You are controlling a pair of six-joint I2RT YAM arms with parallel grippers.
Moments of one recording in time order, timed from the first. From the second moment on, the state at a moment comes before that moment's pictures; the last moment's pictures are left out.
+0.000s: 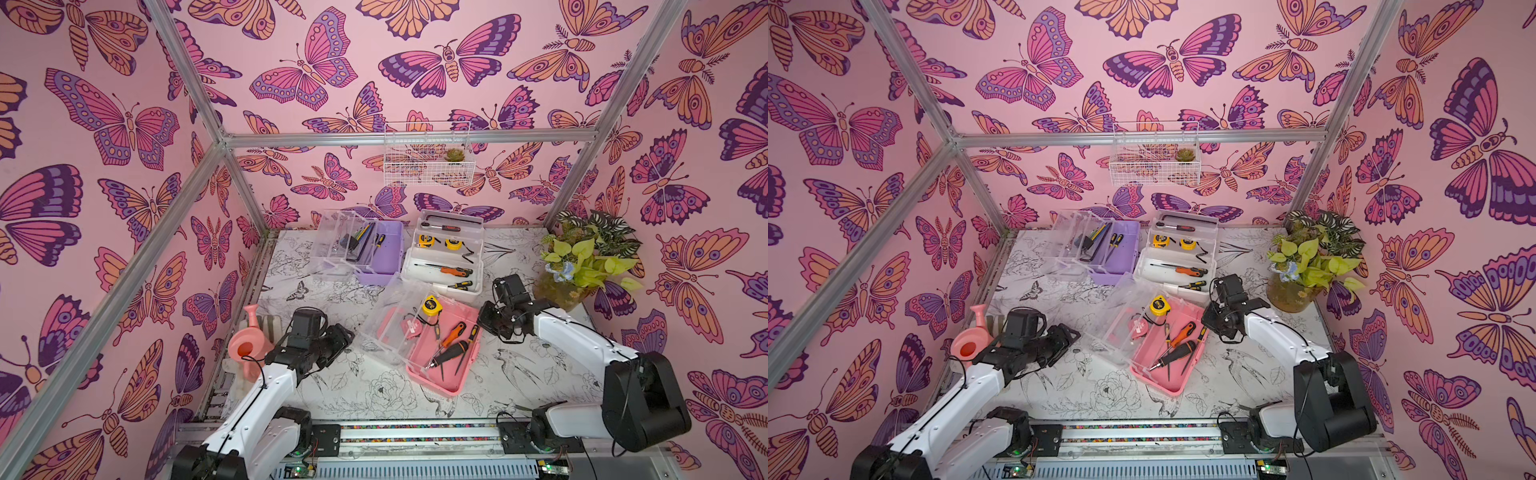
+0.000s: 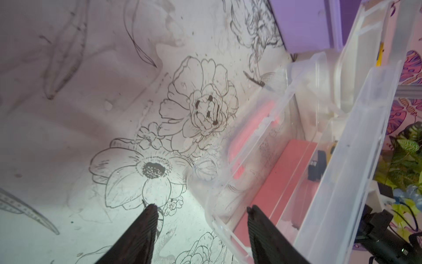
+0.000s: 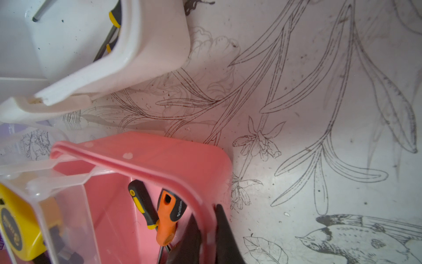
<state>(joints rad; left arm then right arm) -0.20 0.96 0.45 -0.43 0.36 -0.91 0.28 1.36 0.79 -0.55 -0.13 0.84</state>
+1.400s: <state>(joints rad) -0.49 1.06 0.59 -0.53 0.00 -0.68 0.31 1.44 0.85 -0.53 -0.15 0.84</state>
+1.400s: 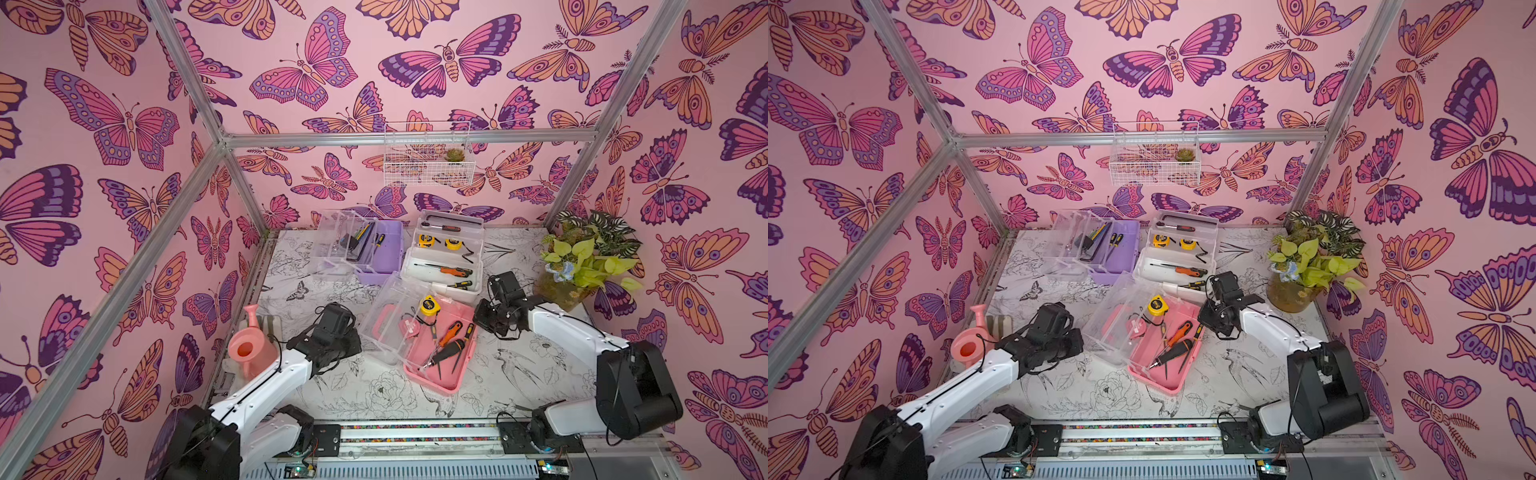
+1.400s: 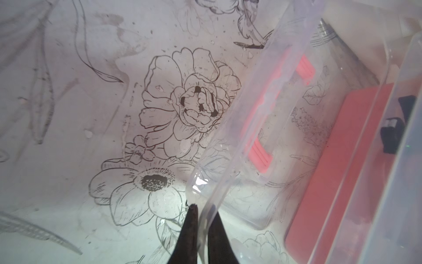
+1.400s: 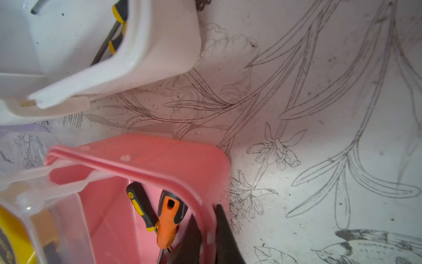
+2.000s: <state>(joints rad) -0.75 0.94 0.74 -0.81 -0.49 -0.63 0.44 1.62 1.00 -0.47 -0.12 0.88</state>
